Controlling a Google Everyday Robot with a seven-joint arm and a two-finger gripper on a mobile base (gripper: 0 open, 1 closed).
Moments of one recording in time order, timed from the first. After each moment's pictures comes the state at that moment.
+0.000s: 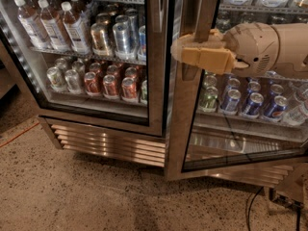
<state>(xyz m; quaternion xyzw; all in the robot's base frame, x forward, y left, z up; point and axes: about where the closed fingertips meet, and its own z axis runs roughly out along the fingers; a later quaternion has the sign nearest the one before) 0.458 -0.060 1.022 -0.53 0.47 0.51 0.49</state>
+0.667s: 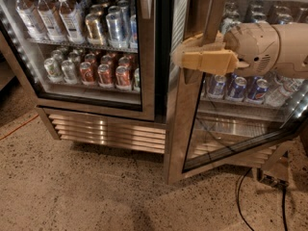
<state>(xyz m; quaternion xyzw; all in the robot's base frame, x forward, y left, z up) 0.458 -0.060 1.022 -0.53 0.47 0.51 0.49</state>
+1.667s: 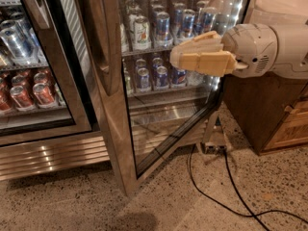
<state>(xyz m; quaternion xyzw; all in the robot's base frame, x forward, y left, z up) 0.458 -0.060 1.022 -0.53 0.47 0.51 0.49</state>
